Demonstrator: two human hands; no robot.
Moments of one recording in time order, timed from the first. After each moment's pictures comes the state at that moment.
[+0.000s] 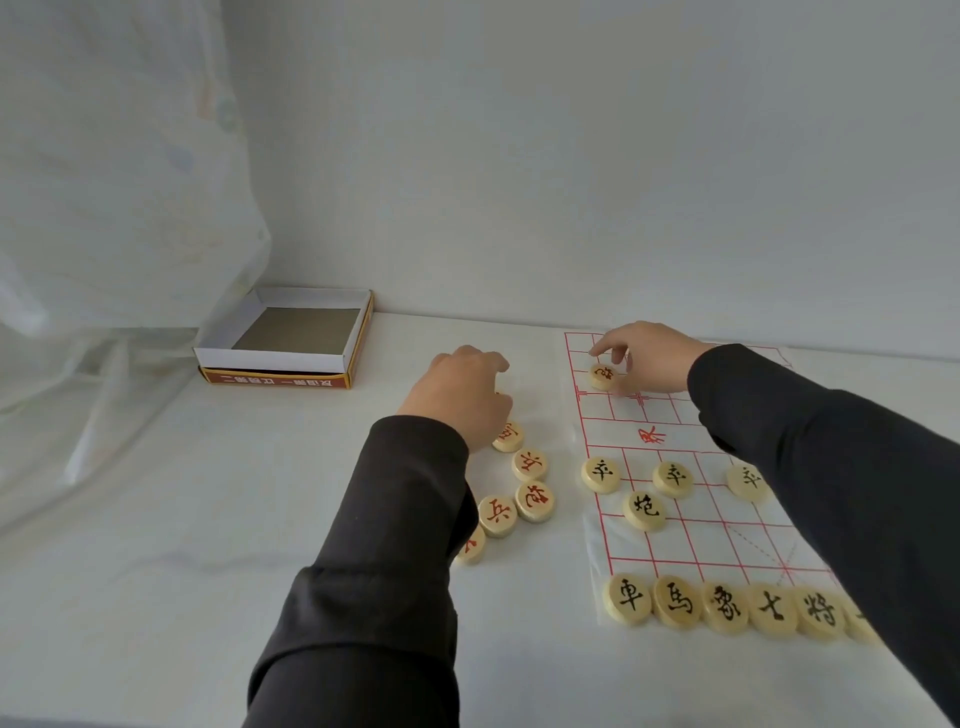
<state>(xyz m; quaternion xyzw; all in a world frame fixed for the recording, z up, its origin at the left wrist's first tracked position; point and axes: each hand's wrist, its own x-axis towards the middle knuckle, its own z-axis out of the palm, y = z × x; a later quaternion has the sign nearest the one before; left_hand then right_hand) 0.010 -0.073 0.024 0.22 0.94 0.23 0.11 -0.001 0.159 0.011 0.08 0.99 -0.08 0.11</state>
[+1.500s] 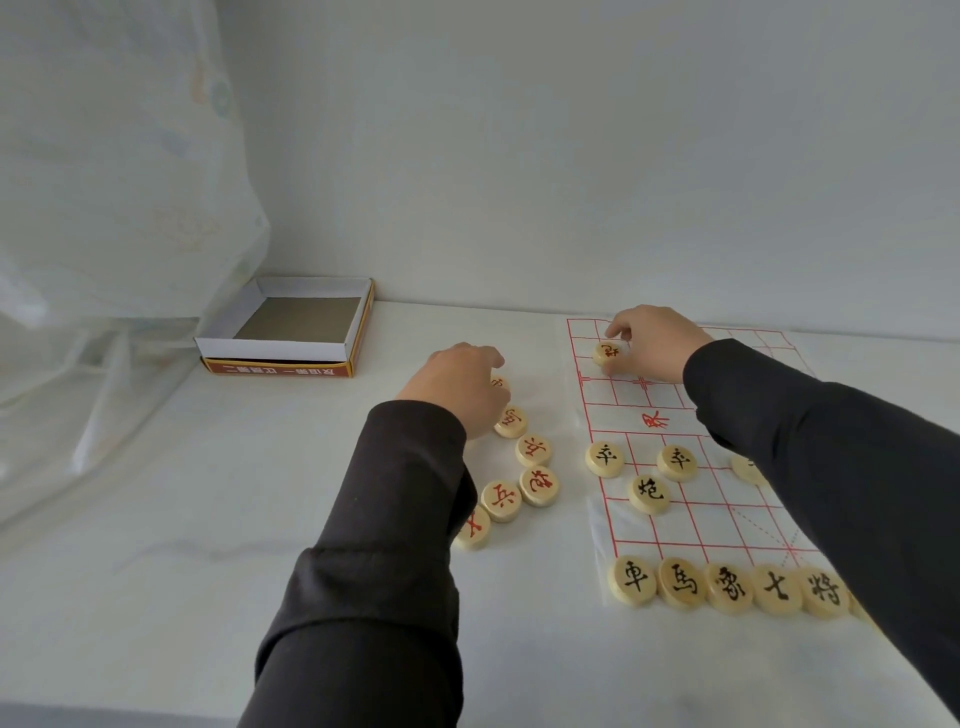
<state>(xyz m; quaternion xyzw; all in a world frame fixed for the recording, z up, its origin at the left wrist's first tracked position) 0.005 -0.075 0.018 0.21 0.94 0.21 0.13 0.003 0.153 0.006 0.14 0.99 -0.08 0.05</state>
